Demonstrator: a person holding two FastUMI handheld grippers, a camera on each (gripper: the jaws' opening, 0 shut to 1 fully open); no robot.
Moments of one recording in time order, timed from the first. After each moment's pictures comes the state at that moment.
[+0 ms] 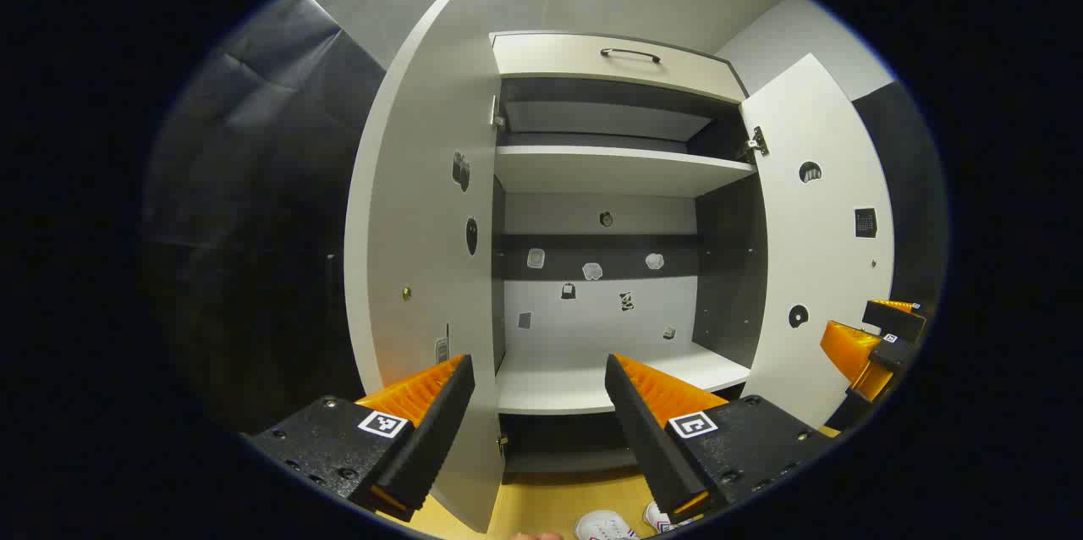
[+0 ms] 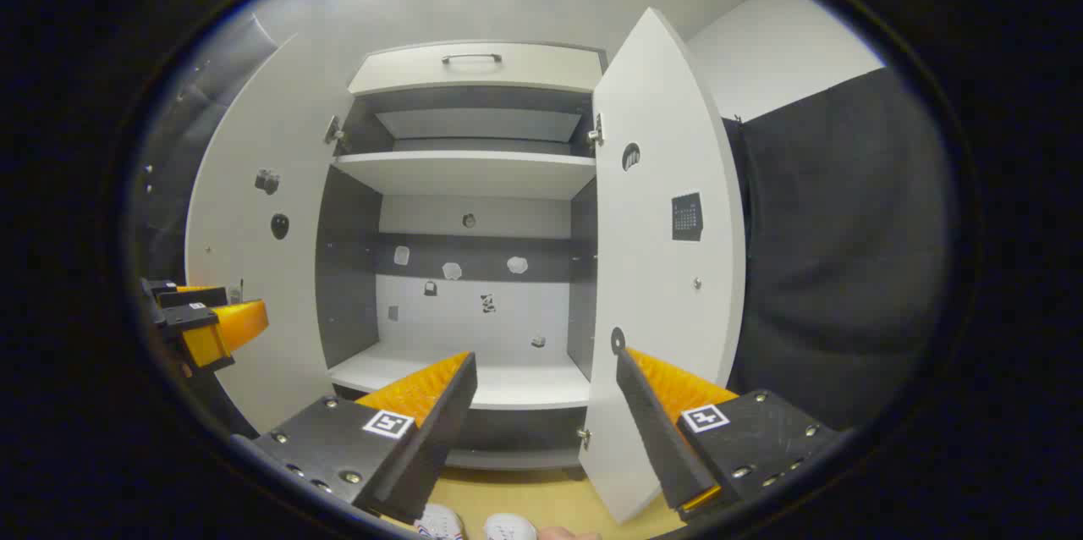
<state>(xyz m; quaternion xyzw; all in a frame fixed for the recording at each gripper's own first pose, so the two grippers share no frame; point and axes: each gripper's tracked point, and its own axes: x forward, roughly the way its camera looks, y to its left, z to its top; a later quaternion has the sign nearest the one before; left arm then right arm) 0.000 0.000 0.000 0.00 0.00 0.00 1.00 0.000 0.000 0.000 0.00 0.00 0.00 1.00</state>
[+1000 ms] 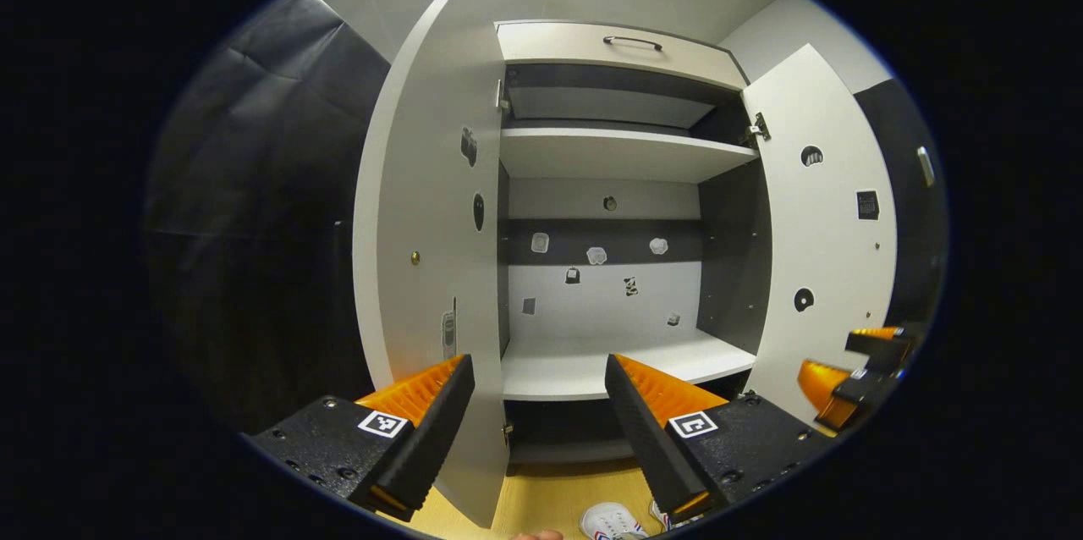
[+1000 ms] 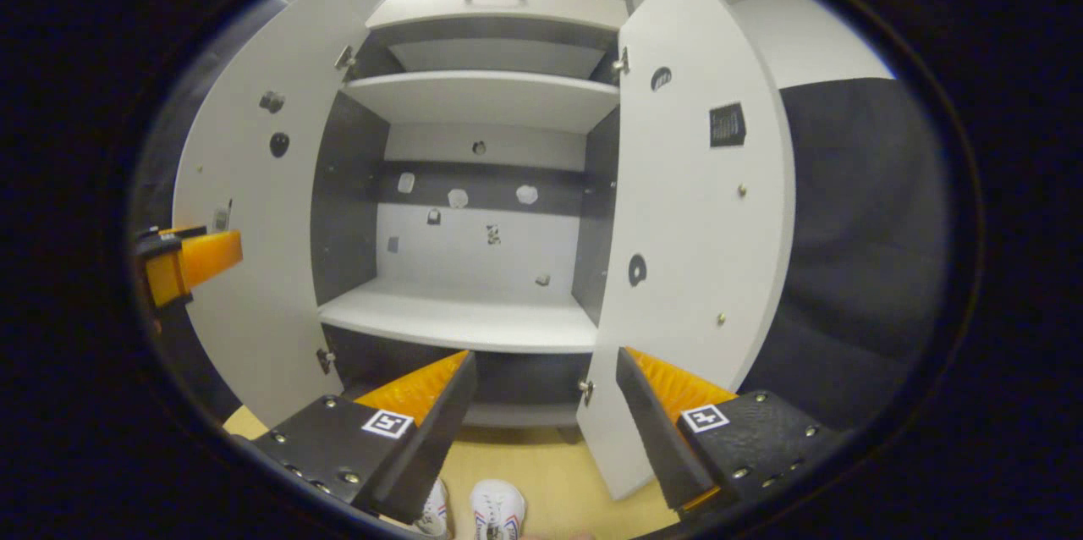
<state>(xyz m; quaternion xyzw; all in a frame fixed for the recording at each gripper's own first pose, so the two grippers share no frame) -0.005 0.006 -0.022 0.00 0.02 0.01 1.00 0.002 0.015 -0.106 -0.04 0.13 0.02 0.99</state>
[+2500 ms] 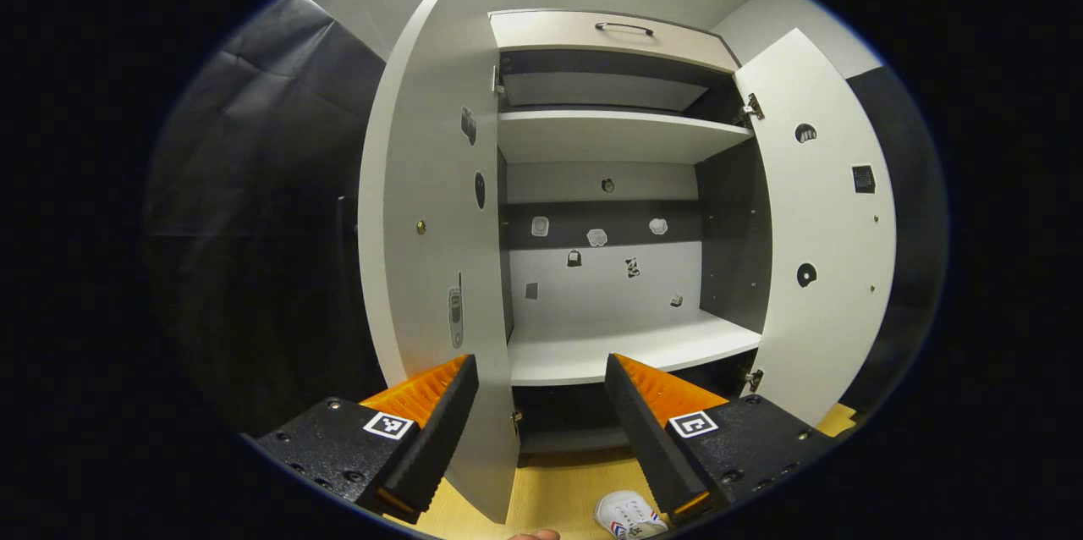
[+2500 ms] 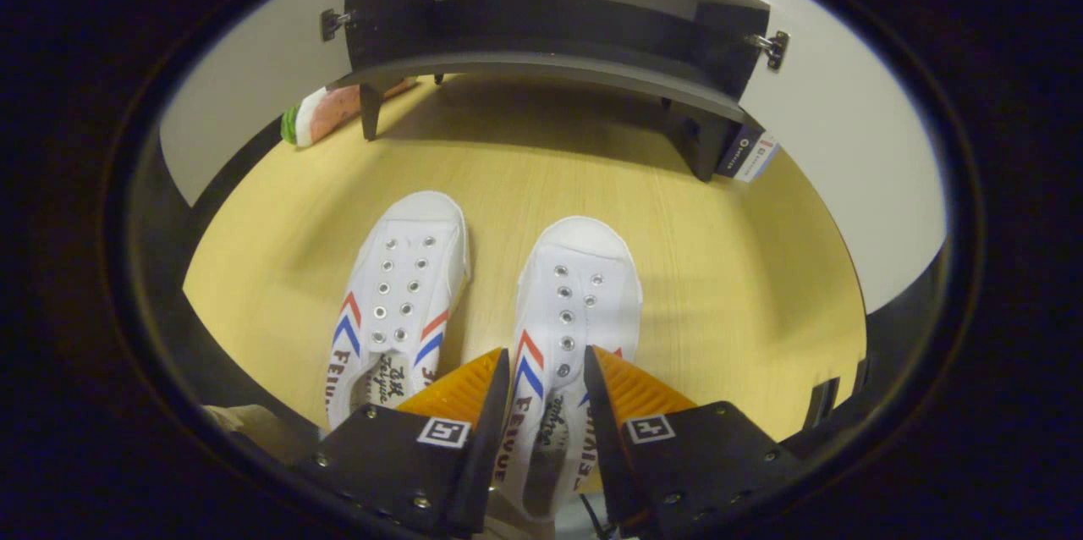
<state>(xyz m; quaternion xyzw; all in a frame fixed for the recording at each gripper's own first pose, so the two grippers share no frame) -0.012 0.009 -0.040 0.02 0.04 0.00 1.00 -0.098 0.059 -0.479 -0.12 0.50 0.11 0.85</state>
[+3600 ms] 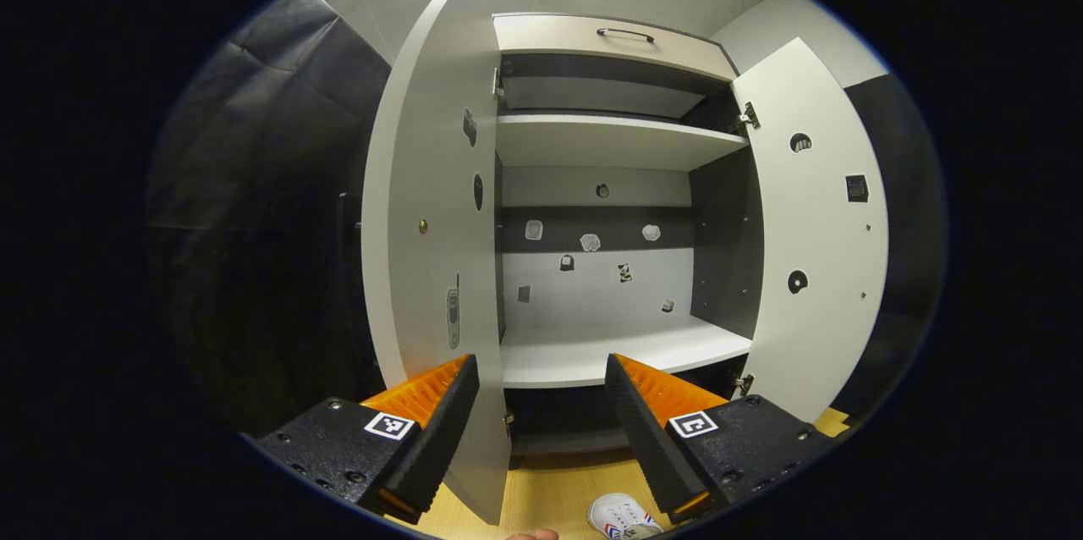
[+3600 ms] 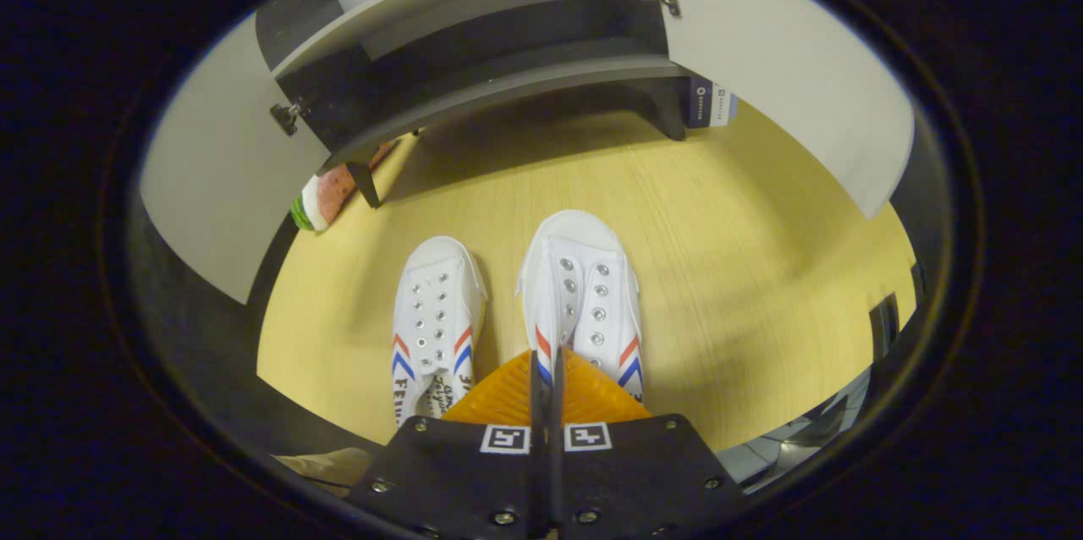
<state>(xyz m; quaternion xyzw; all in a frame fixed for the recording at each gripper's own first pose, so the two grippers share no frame) -0.014 0.008 -0.040 0.01 0.03 -0.01 1.00 -0.106 0.062 -0.445 0.10 0.51 0.08 0.85</state>
